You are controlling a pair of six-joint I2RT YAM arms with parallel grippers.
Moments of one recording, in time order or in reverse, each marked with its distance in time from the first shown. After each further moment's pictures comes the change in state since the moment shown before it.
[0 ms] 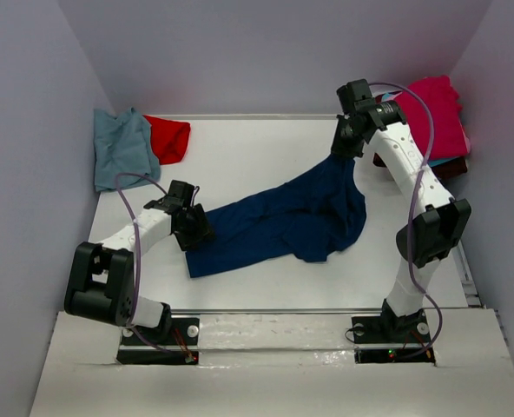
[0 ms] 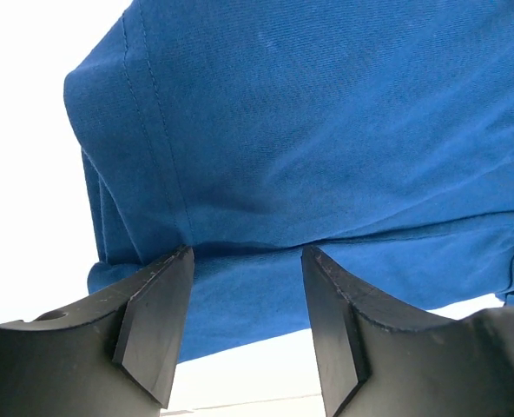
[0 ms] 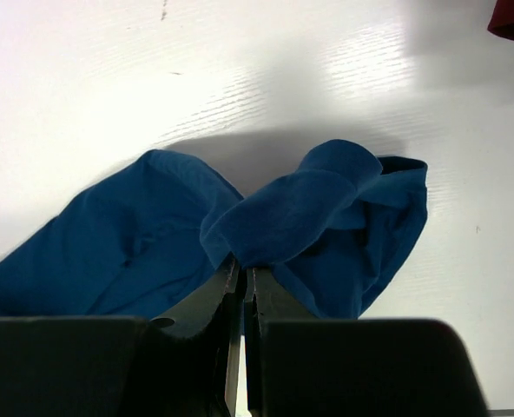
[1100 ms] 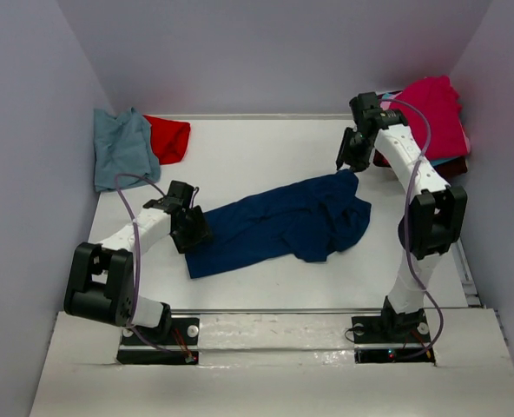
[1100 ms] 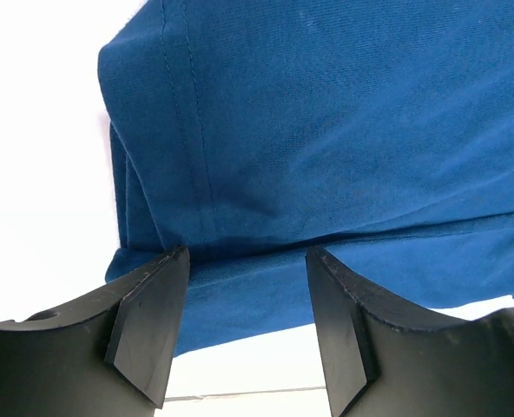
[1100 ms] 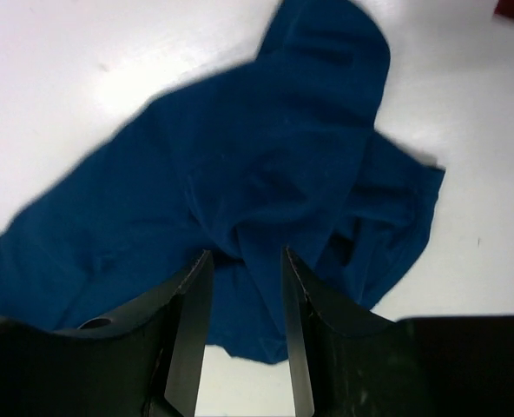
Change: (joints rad) left arm 0.007 0.000 0.007 -0.058 -0.021 0.000; right arm -0.135 0.101 -0.086 0.071 -0.118 -0.044
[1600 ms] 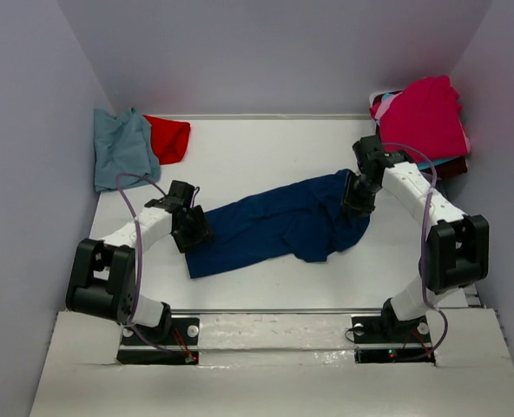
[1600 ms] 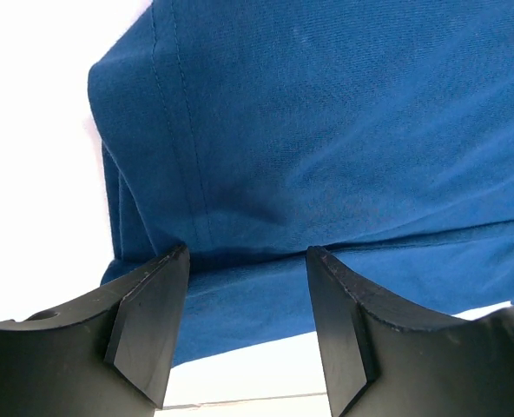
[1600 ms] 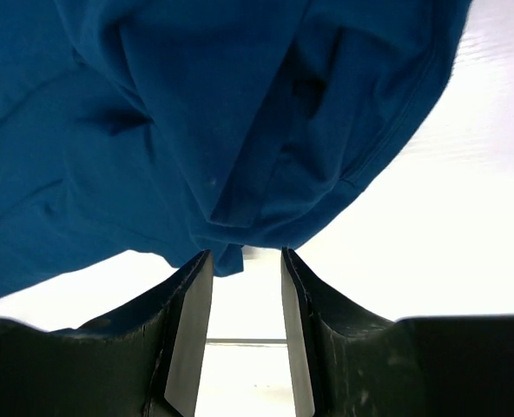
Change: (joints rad) left arm 0.000 0.023 0.000 0.028 0.005 0.000; right arm 0.023 -0.346 -0.603 0.076 -0.137 0.003
